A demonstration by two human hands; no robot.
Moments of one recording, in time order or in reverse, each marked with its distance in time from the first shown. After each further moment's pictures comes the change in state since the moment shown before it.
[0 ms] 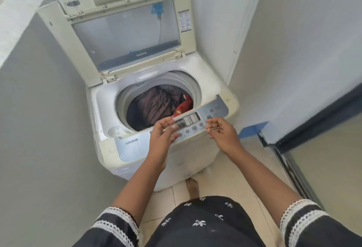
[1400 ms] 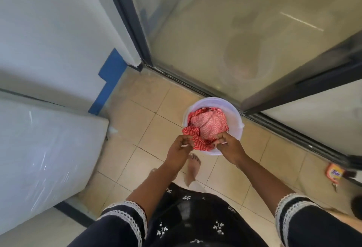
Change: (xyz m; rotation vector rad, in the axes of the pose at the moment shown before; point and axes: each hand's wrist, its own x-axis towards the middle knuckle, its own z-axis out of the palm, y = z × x) left_hand -0.345 -0.365 0.331 0.840 -0.882 -0.571; right_hand -0.433 0.363 -0.365 0.103 0.429 0.792
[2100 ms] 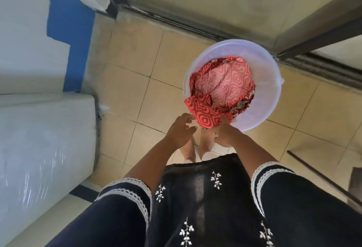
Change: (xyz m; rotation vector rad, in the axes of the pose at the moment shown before) left_hand 0.224 -0.136 0.005 0.659 -0.164 -0.159; right_hand 0.206 0.162 0.131 -0.579 -0.512 0.206
